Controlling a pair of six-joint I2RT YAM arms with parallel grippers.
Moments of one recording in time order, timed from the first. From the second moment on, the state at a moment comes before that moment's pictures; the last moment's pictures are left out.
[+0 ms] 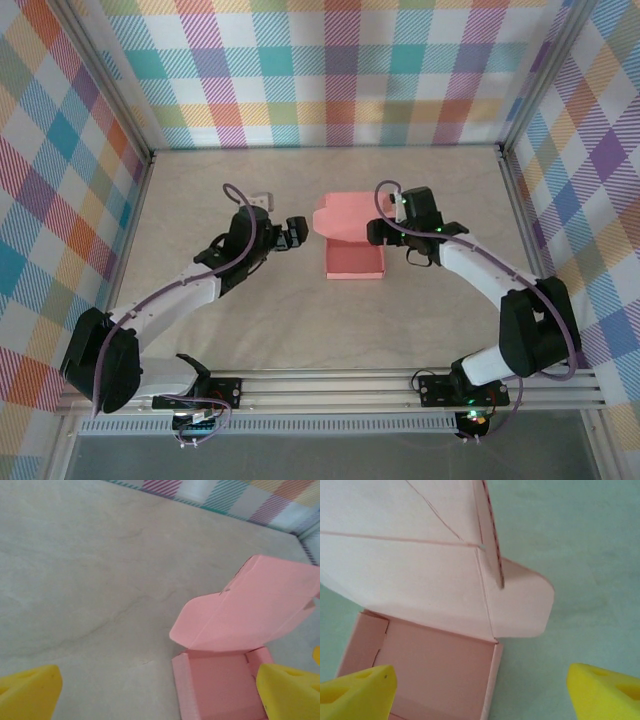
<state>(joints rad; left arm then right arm) -0.54 1.29 0.83 -0.05 -0.09 -0.54 0.37 1.45 0.95 -0.31 -0.10 0.20</state>
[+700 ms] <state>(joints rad) -0.51 1.27 0.77 -0.01 0.12 -0.36 0.17 1.71 1.32 -0.65 -0.56 -0.48</state>
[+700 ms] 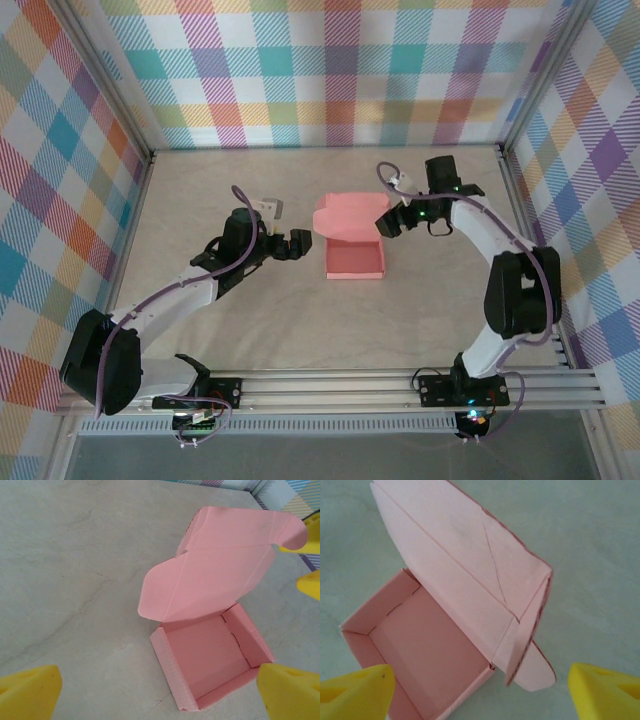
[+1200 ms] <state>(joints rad) -0.51 1.27 0.79 -0.08 0.11 -0.27 0.16 1.92 1.61 -0.98 -0.69 -0.68</state>
